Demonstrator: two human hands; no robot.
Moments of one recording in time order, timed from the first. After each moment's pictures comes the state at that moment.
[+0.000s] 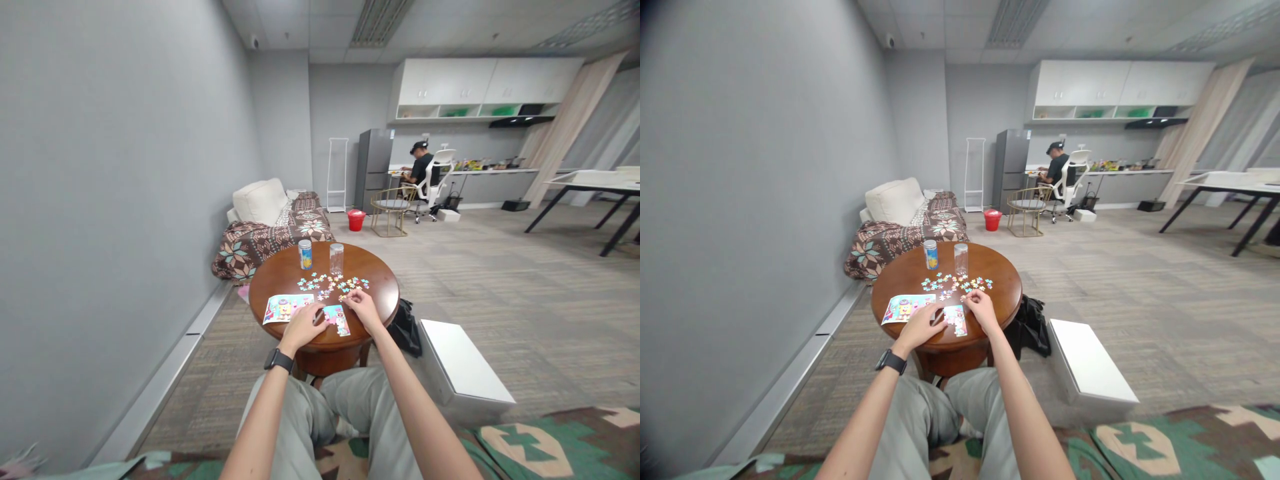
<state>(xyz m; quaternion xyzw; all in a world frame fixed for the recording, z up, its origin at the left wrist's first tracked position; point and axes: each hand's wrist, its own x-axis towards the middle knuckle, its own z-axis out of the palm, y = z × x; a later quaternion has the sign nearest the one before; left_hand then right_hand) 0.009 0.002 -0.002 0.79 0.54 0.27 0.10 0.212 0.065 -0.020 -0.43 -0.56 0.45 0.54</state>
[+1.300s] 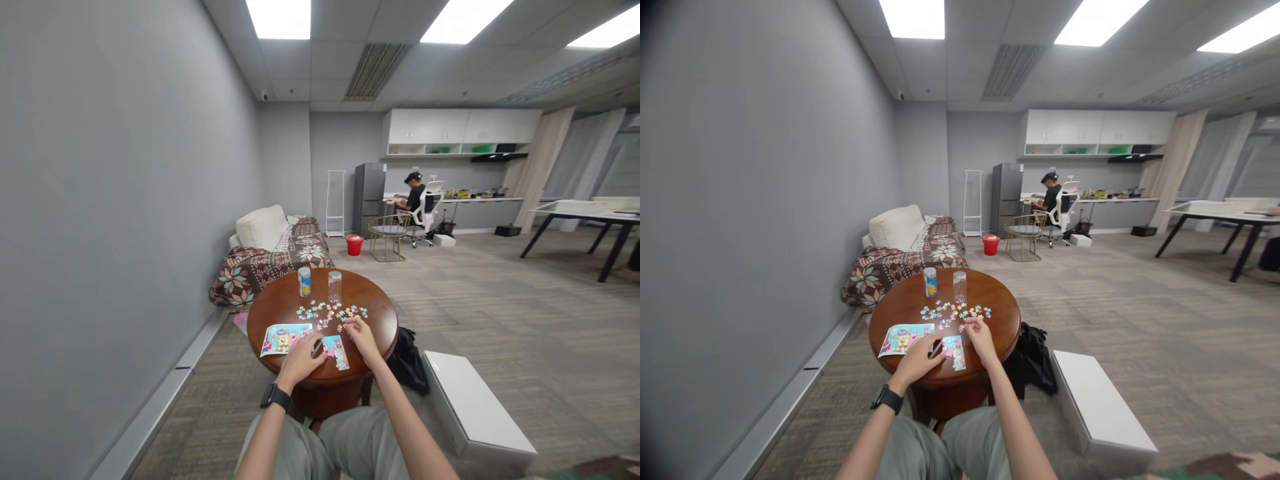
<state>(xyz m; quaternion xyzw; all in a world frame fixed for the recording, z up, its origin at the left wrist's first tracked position) 0.006 0.002 -0.007 0.78 0.54 0.28 0.12 0.207 0.069 -0.023 -0.43 -0.53 0.47 0.56</state>
